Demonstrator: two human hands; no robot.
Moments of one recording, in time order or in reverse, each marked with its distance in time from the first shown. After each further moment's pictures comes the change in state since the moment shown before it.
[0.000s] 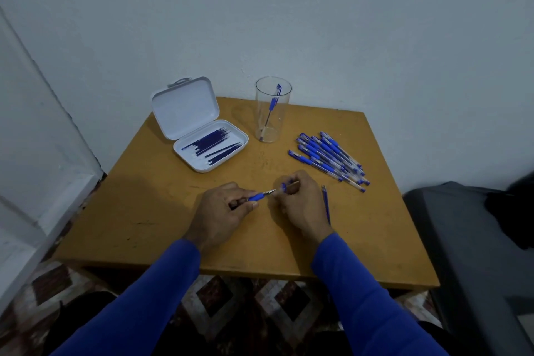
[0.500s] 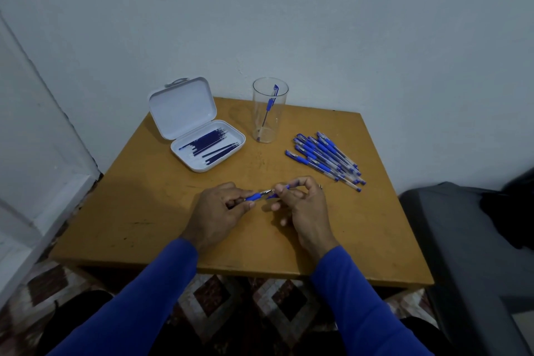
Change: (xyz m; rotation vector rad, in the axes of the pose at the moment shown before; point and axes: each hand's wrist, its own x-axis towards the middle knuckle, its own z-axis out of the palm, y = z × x) left_hand -0.001 0.004 0.000 0.016 0.003 -0.004; right_hand -0.024 0.002 -0.004 0.523 -0.030 0.025
